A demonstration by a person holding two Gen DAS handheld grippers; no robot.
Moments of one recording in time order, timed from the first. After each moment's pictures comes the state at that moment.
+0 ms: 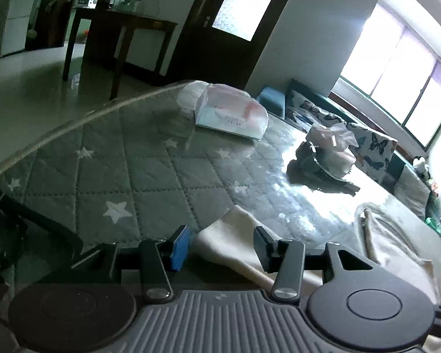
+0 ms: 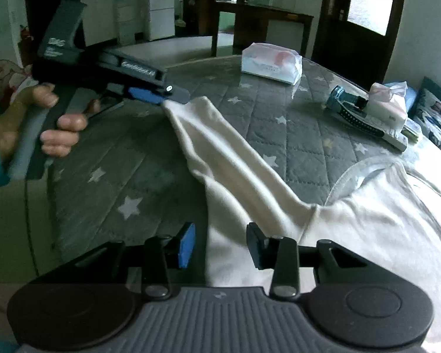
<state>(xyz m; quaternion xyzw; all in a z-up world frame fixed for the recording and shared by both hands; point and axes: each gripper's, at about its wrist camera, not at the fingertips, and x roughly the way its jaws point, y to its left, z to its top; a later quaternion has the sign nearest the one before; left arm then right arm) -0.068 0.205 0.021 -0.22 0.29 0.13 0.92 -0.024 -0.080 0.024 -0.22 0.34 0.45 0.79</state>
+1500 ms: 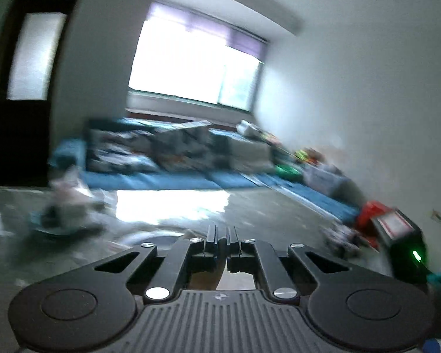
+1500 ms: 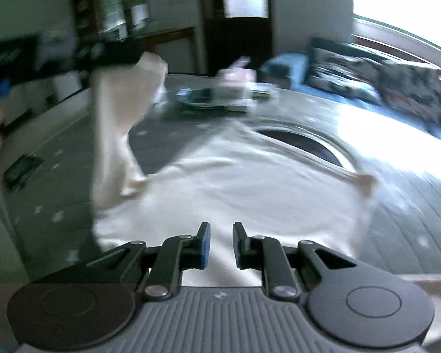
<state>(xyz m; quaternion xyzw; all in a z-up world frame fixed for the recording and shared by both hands) -0.036 -0.062 0.135 -0.06 0.19 -0.25 0.95 -0.005 -0.271 0.068 -0.07 0.37 0.28 0.88</state>
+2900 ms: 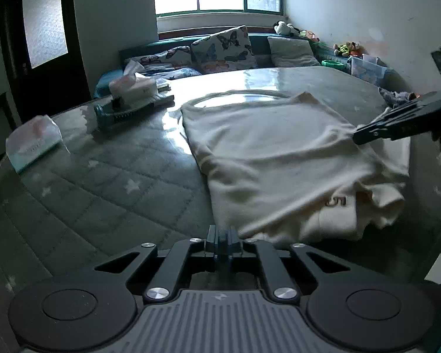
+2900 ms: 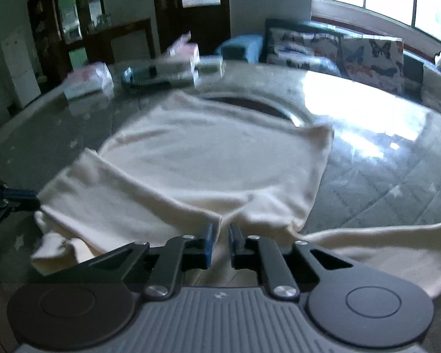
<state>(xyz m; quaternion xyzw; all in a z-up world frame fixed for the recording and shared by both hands) -0.082 0.018 0.035 0.08 0.34 -0.15 0.92 -0.003 -0.298 0.034 -0.06 0.38 0.21 0.90</state>
